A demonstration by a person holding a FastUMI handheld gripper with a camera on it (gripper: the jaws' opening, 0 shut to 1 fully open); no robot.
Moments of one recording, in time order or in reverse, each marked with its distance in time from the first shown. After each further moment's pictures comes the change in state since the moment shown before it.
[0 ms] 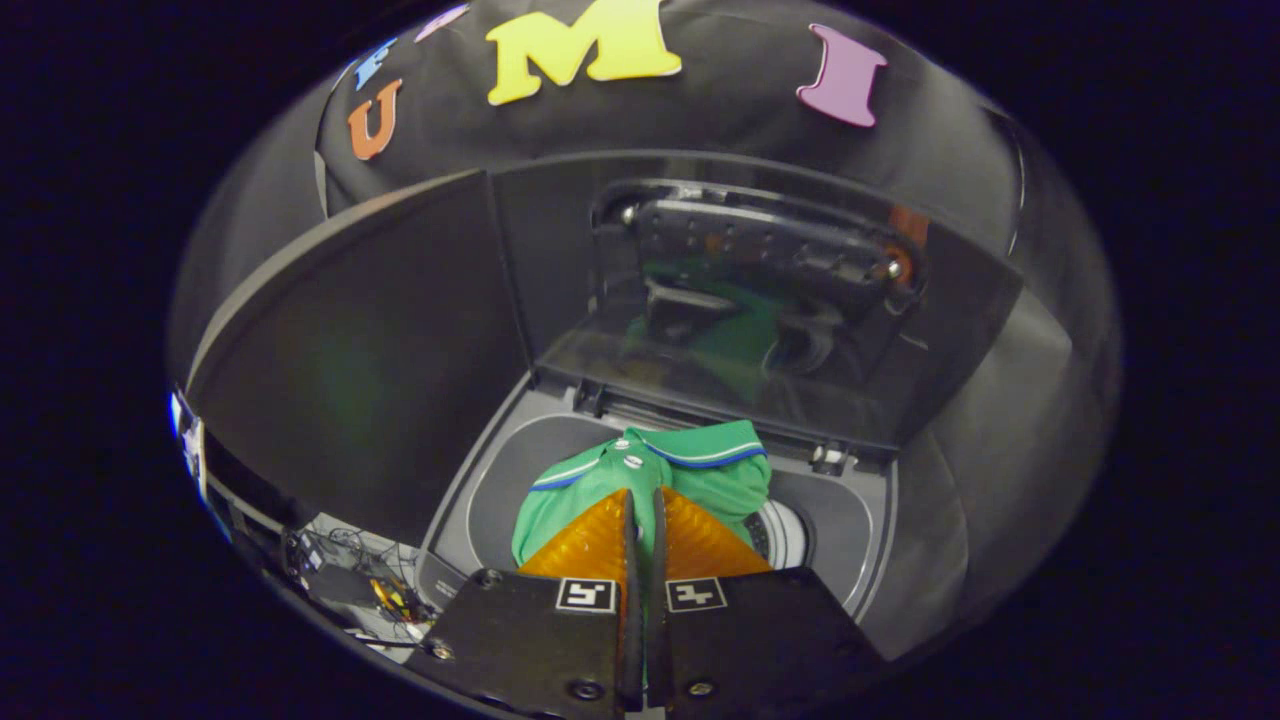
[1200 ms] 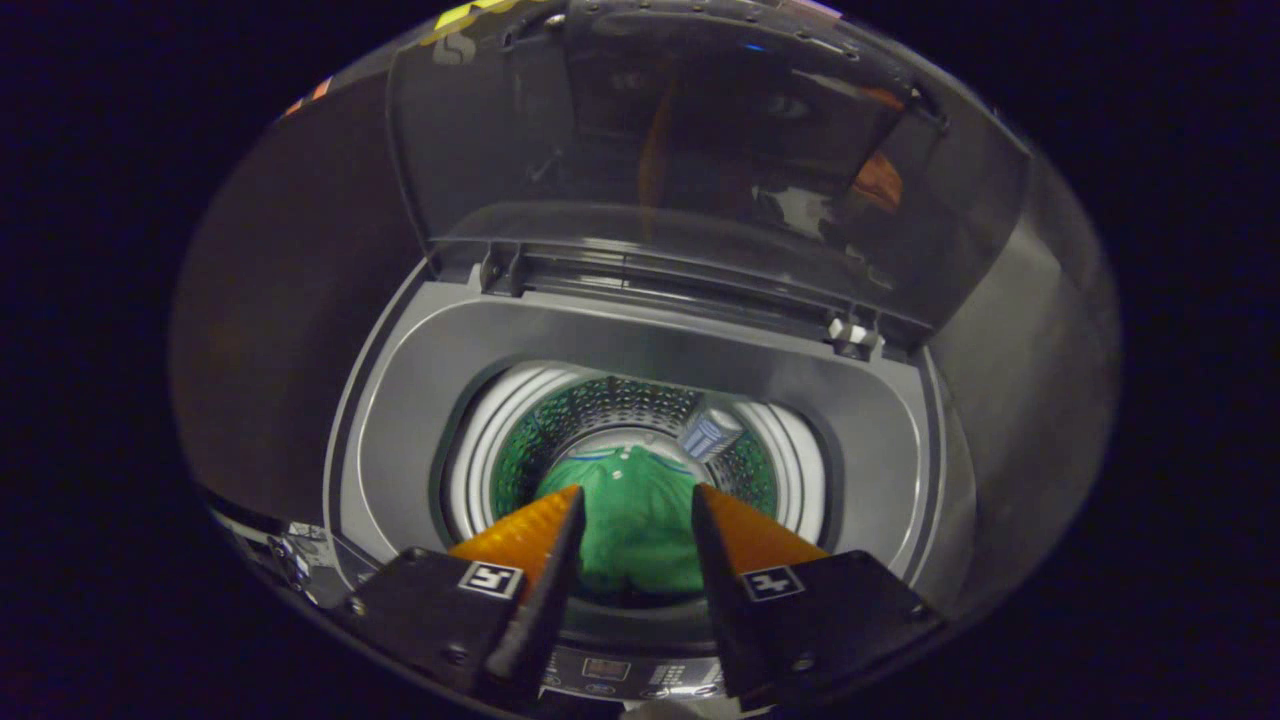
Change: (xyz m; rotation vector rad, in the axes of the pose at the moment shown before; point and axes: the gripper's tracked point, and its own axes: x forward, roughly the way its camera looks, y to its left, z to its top) arm 0.045 -0.022 -0.069 0.111 0.184 -0.171
